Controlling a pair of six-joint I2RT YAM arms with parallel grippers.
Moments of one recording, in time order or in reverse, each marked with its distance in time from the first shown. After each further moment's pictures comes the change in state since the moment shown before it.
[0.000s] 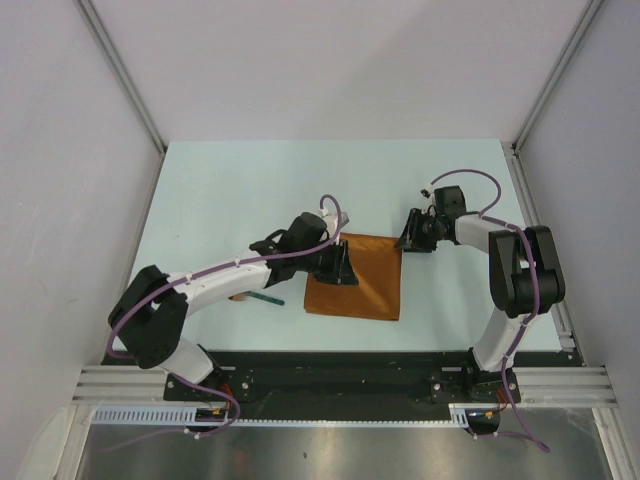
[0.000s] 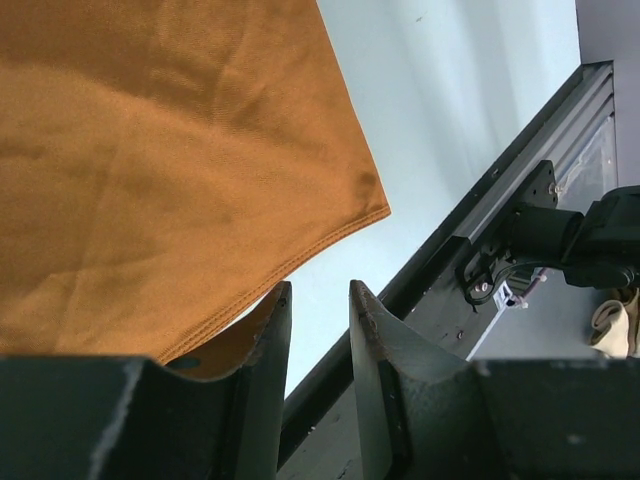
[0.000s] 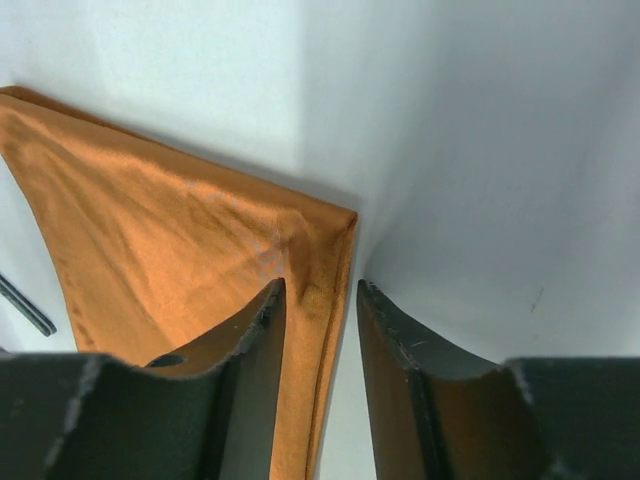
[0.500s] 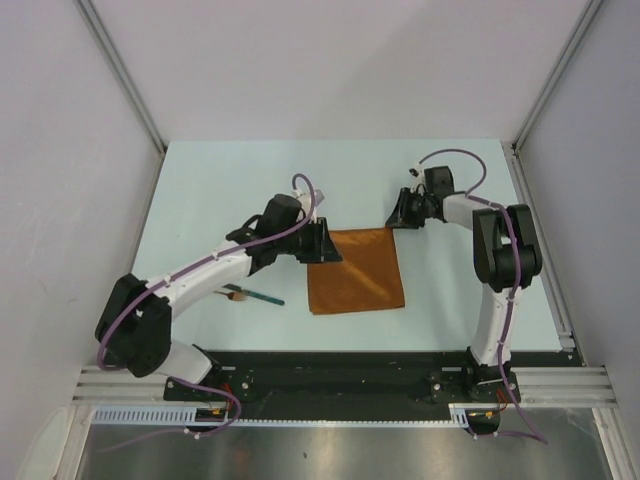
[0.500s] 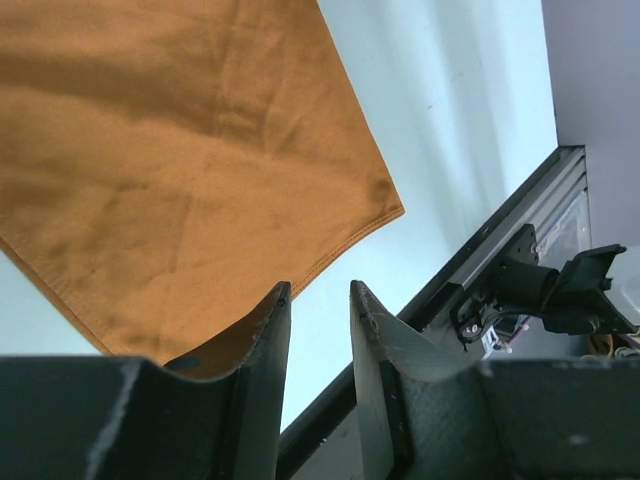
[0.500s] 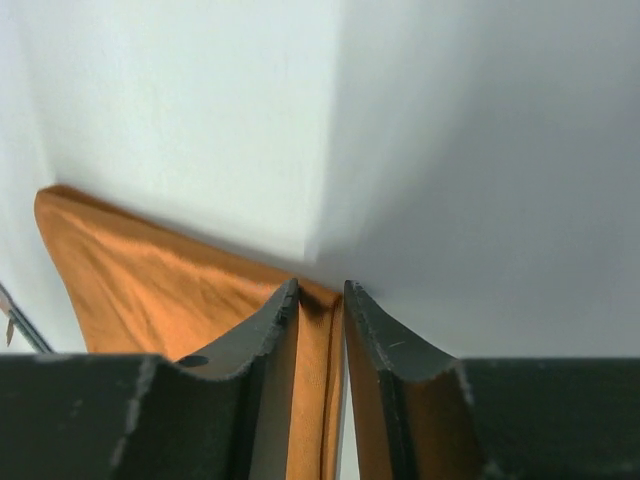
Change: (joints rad) left arm 0.143 -0.057 0.032 -0.051 0.019 0.013; right arm 0.010 0.210 0.239 0.041 -0.063 -0.013
